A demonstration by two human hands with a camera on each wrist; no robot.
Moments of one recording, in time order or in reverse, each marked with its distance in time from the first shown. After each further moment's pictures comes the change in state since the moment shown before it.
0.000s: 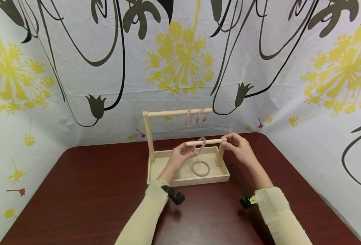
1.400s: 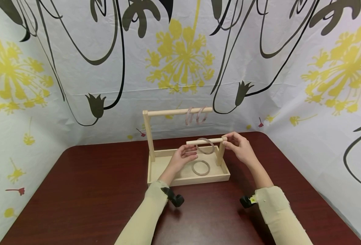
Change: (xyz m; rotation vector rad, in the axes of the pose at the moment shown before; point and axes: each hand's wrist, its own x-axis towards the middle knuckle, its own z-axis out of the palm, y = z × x) left_hand -0.002 -0.020 0.000 -0.041 -0.074 0.028; right_hand 0.000 0.003 0.000 0.002 0.000 -0.002
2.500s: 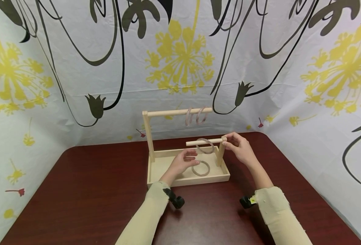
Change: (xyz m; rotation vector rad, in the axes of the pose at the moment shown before) left_hand -0.002 -0.007 0.003 0.209 -0.036 -0.069; right_hand 0.000 0.000 0.000 0.008 0.002 -0.004
